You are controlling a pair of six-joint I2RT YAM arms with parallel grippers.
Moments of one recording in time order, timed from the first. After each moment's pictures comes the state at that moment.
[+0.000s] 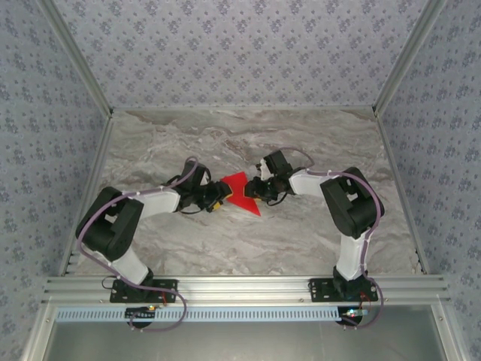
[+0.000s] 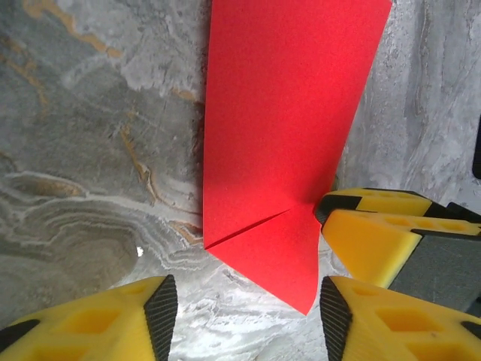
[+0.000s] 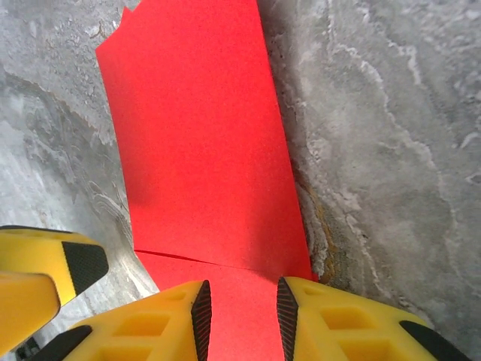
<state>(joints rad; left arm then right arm) -0.52 1.65 0.76 0.02 0.43 -1.11 0.52 1.89 1.03 -0.14 -0.51 0.62</state>
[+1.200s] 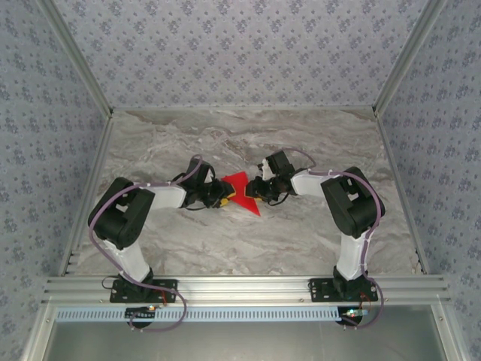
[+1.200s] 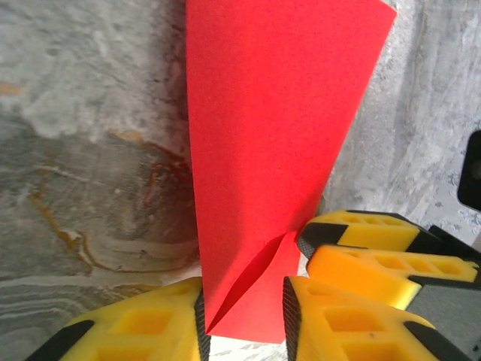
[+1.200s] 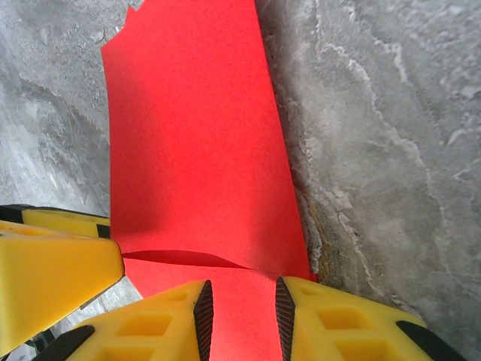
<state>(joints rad) -0.52 1.77 0.81 0.11 0.50 -1.17 0.51 1.89 1.01 -0.11 -0.55 0.64</state>
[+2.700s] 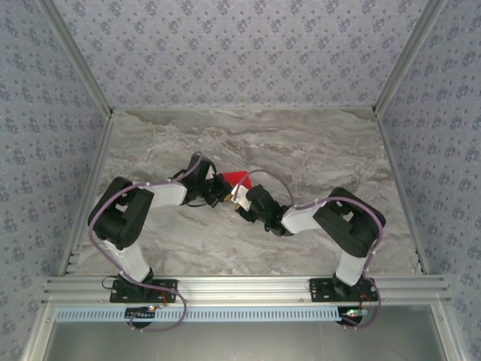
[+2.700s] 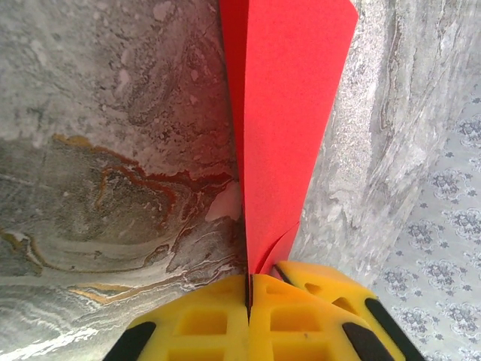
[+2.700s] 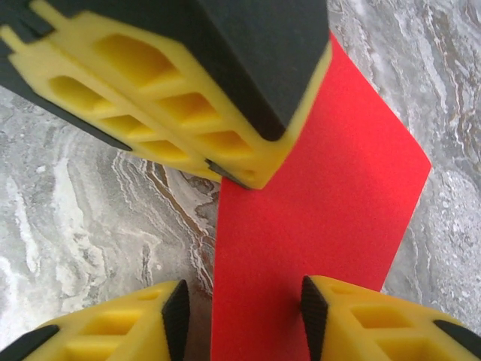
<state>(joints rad) -0.53 1.76 0.86 0.07 0.51 -1.20 0.87 1.77 0.68 0.44 0.19 -0.30</state>
